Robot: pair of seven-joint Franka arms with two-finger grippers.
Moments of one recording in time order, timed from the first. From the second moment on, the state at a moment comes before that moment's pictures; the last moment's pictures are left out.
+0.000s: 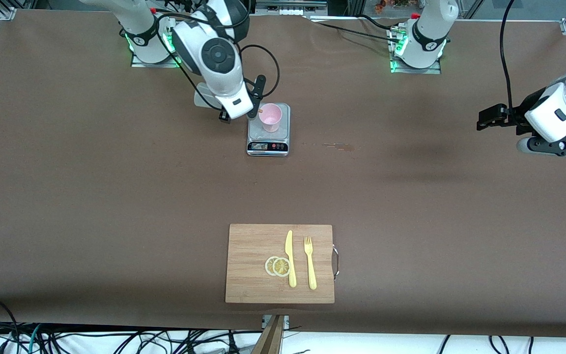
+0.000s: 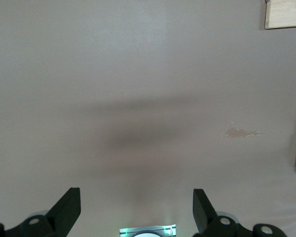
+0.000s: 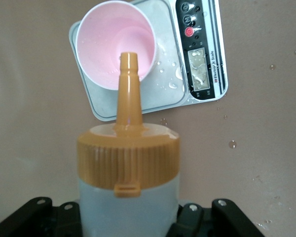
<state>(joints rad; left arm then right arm) -0.05 0.09 0.03 -1.60 -0.04 1.49 0.05 0.76 0.19 0.02 -2.04 0.05 1.99 -0.58</state>
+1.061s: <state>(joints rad) -0.05 0.12 0.03 -1.54 -0.04 1.49 0.05 0.84 0.28 0.03 -1.93 -0.10 1.84 -0.46</state>
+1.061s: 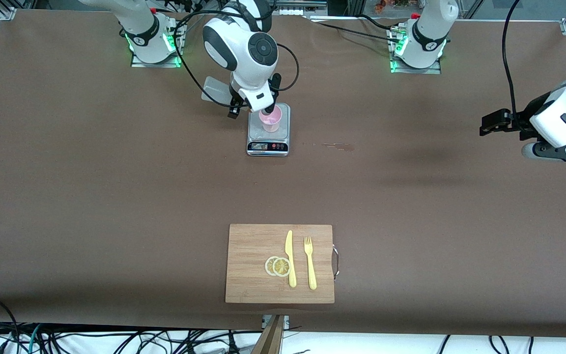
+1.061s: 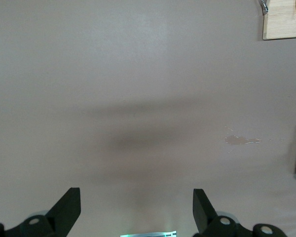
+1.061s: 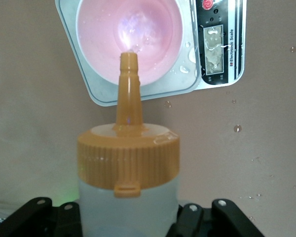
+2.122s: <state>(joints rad) -0.05 0.12 0.03 -1.54 -0.04 1.49 0.05 0.47 0.05 0.02 -1.89 0.19 1.74 -1.00</state>
